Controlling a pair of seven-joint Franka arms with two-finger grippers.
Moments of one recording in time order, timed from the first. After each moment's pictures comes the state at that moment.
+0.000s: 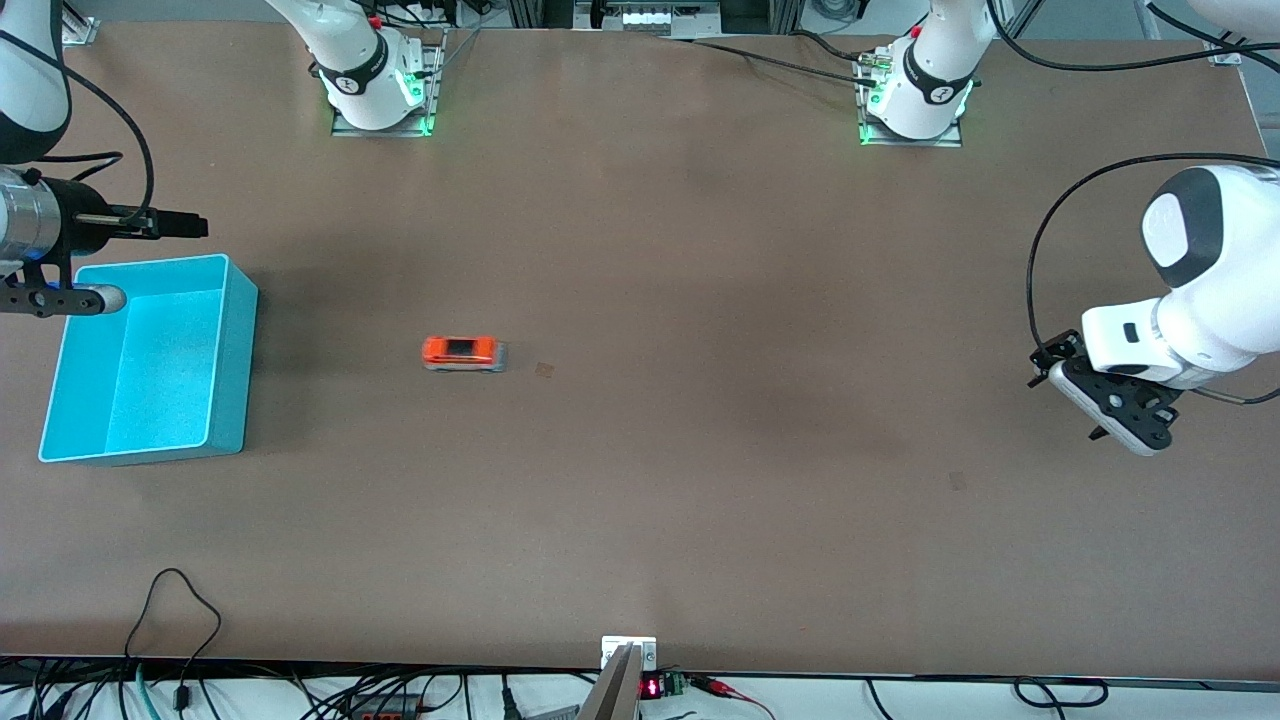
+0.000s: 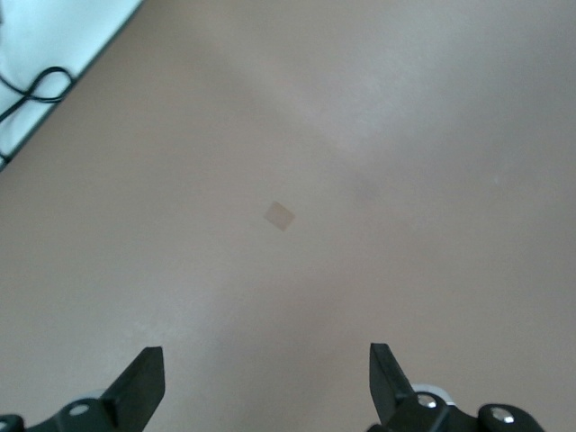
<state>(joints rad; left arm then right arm) 0.20 0.30 -0.18 -1.72 0.04 2.11 0.79 -0.10 0.19 0.05 -1.54 -0.02 1.27 -0.01</state>
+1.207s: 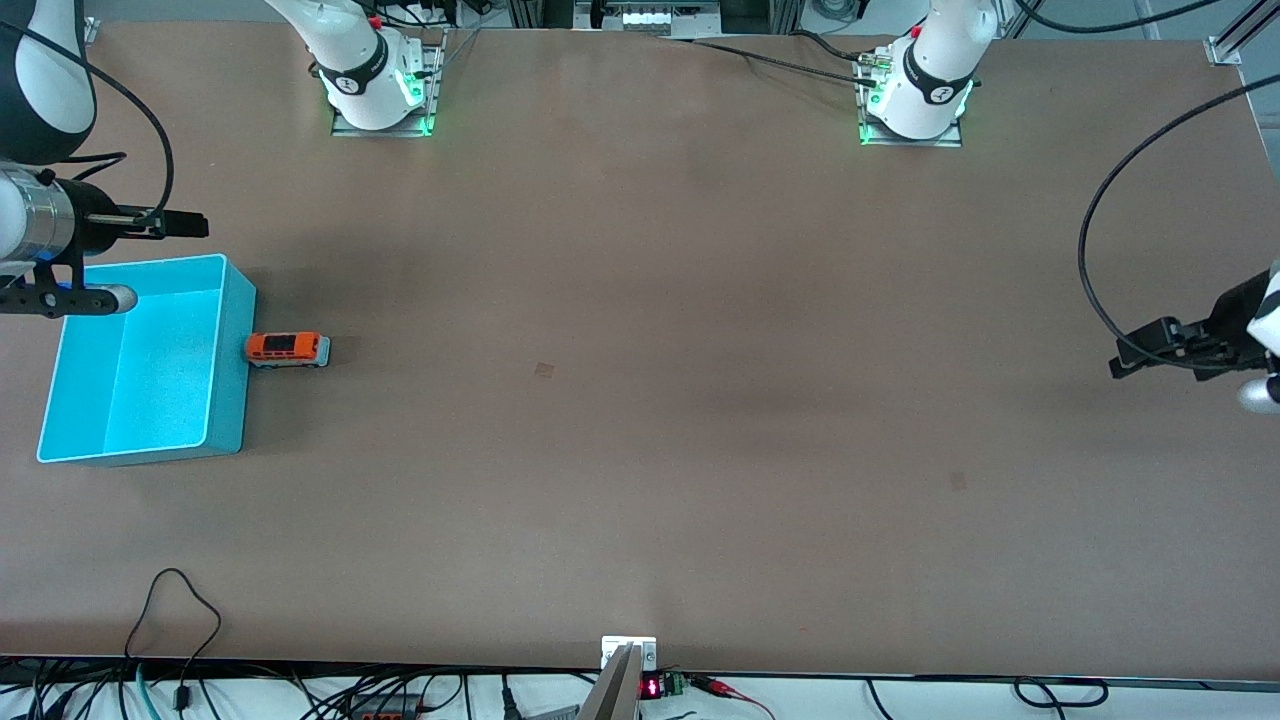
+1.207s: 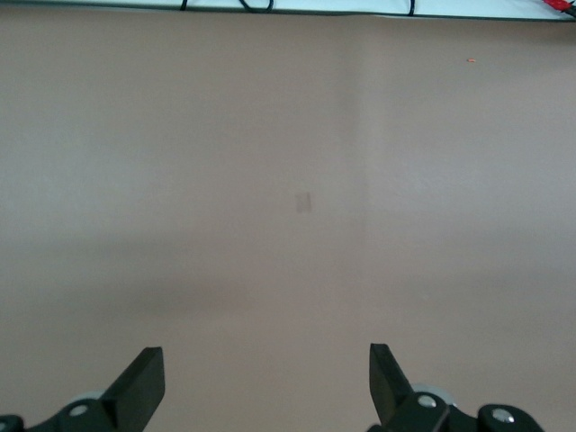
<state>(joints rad) 0.05 0.23 0.03 -1.43 -0.07 1.72 0.06 -0.08 0.19 0.05 -1.54 -0.07 1.27 -0.01</state>
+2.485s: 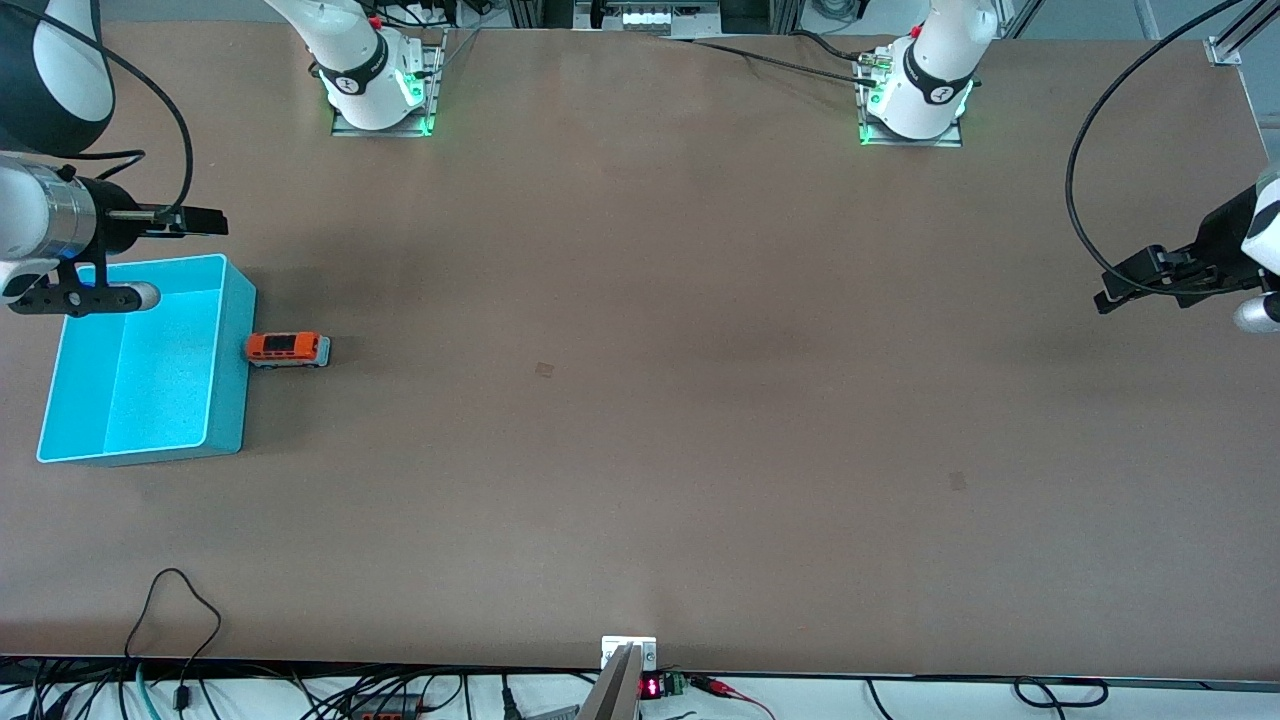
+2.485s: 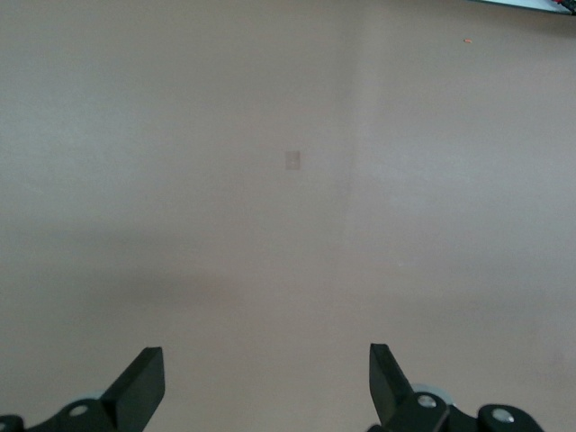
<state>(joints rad) 0.04 0.06 0.01 -1.62 -0.07 1.73 -0.06 -0.04 0.18 0.05 -1.53 -0.04 1.28 -0.01</state>
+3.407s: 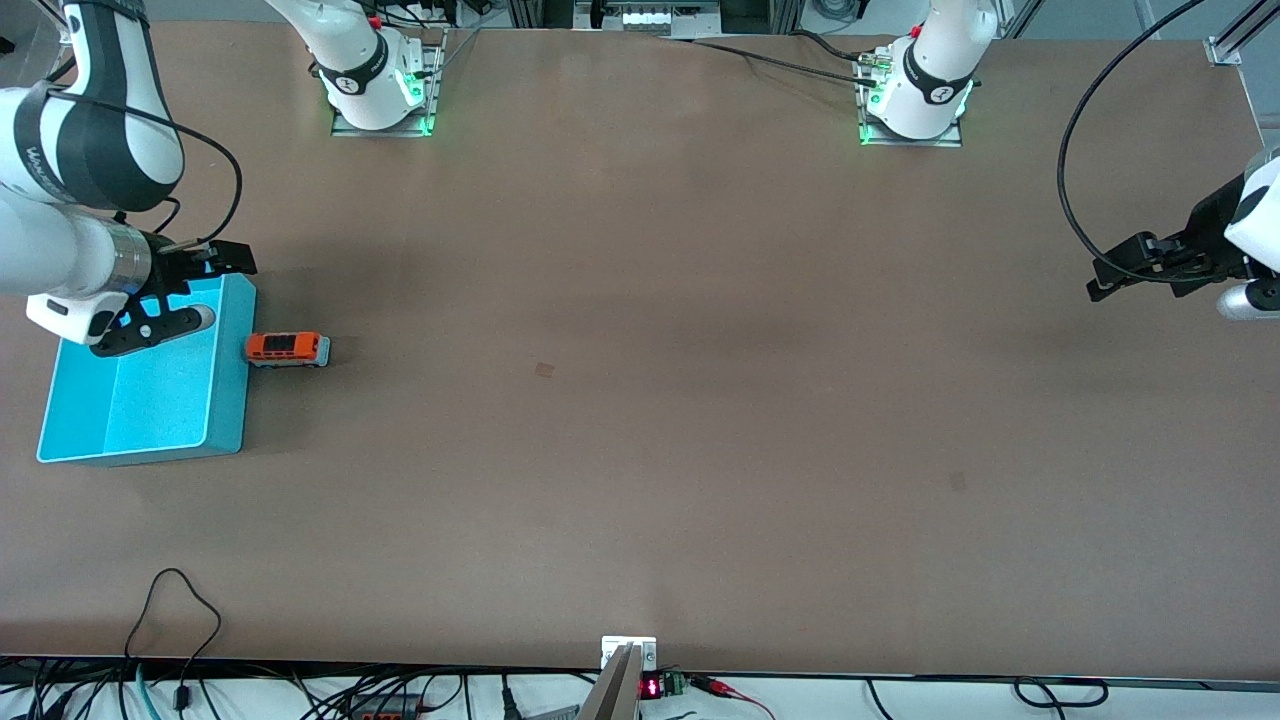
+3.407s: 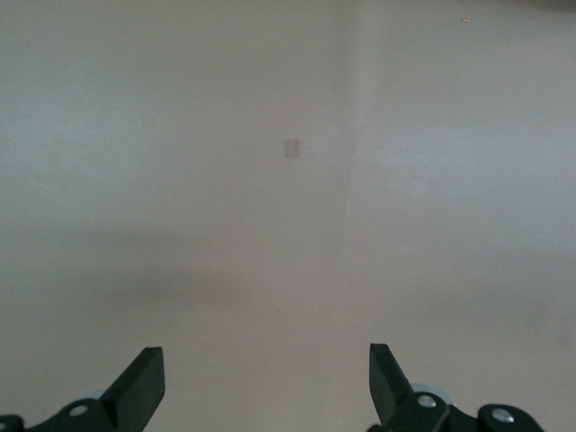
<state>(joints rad) 0.04 0.04 -0.01 -1.62 -0.04 1.69 -0.05 -0.10 0.16 0.06 -1.84 -0.07 1.67 -0.38</state>
